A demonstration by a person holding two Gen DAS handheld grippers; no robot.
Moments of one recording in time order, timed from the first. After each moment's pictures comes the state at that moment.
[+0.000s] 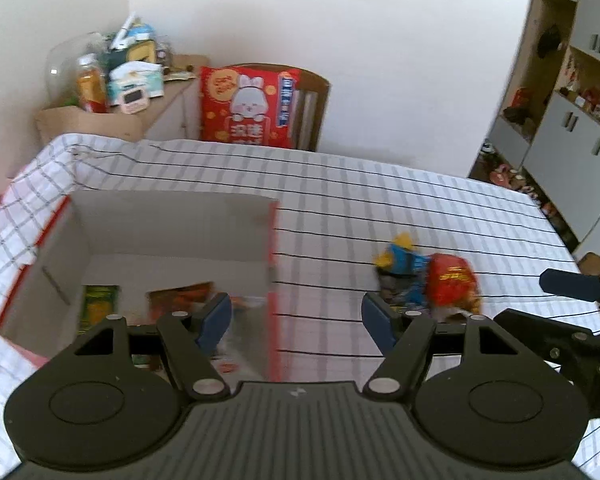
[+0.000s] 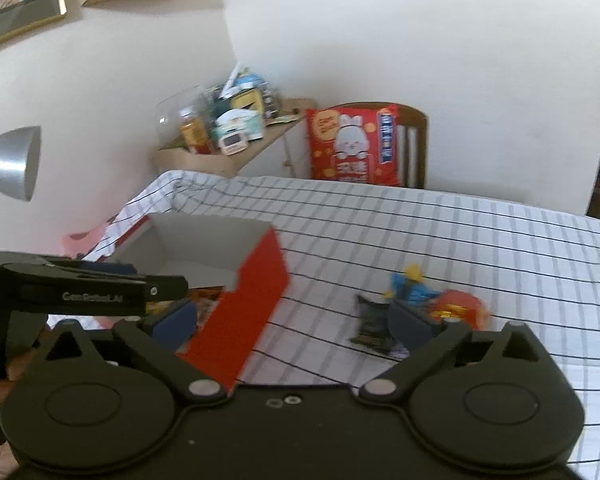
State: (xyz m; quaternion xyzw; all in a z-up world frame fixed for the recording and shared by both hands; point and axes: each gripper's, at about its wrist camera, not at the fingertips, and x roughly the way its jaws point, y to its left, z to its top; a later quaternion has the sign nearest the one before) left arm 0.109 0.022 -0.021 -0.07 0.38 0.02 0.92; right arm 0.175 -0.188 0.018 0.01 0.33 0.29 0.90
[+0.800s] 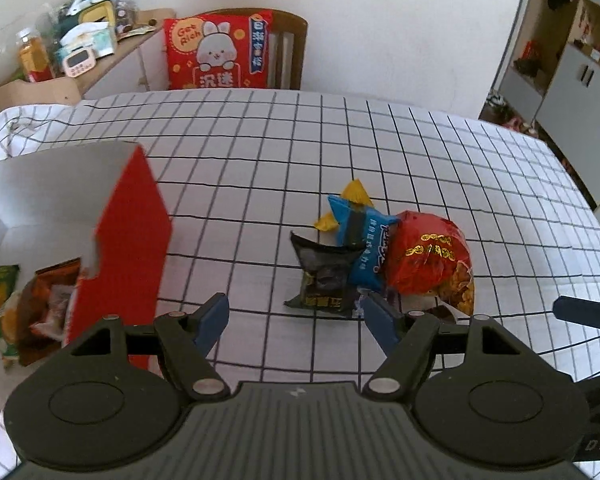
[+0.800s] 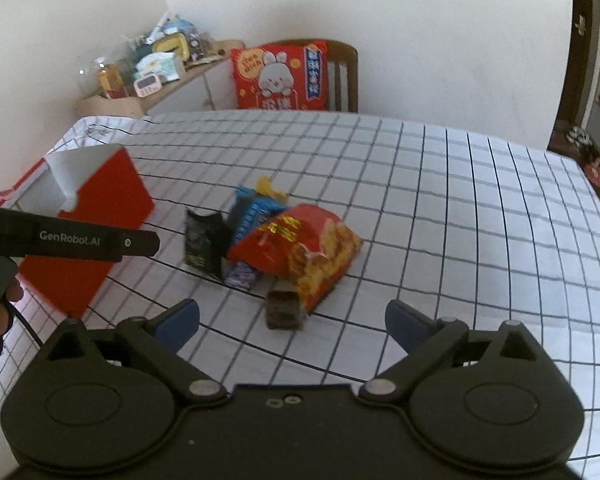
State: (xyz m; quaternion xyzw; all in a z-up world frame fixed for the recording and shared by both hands) left arm 0.200 -0.082 -0.105 -0.04 0.45 0.04 0.89; right arm 0.238 -0.281 -0.075 -0.03 0.41 0.24 0.88
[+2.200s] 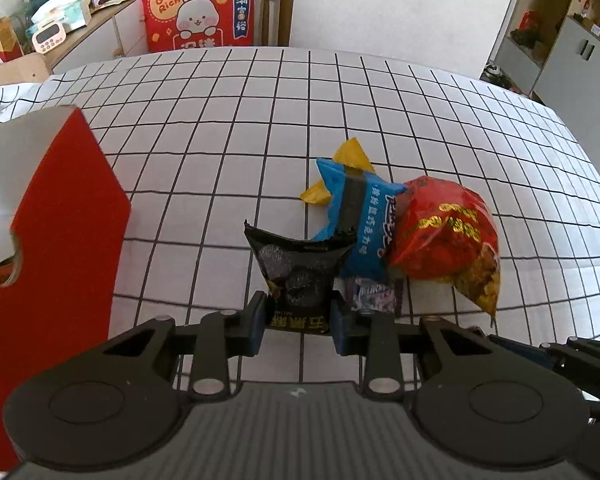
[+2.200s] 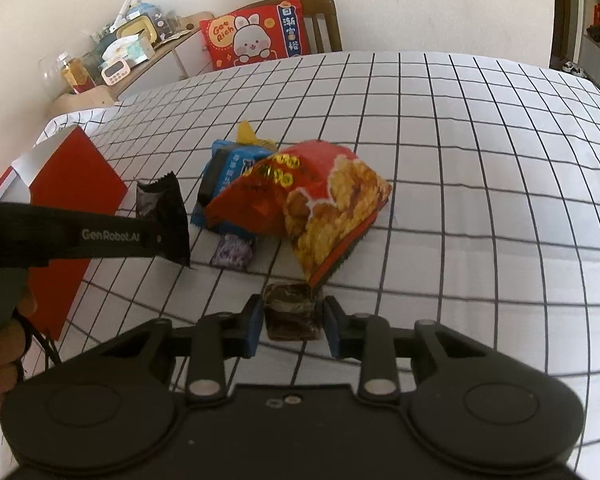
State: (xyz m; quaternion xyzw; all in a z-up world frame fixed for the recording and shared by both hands) left arm 0.229 -0.086 -0.146 -0.04 0.49 0.02 0.87; right arm 0.255 -0.263 -0.126 0.03 0.47 0.22 0.86
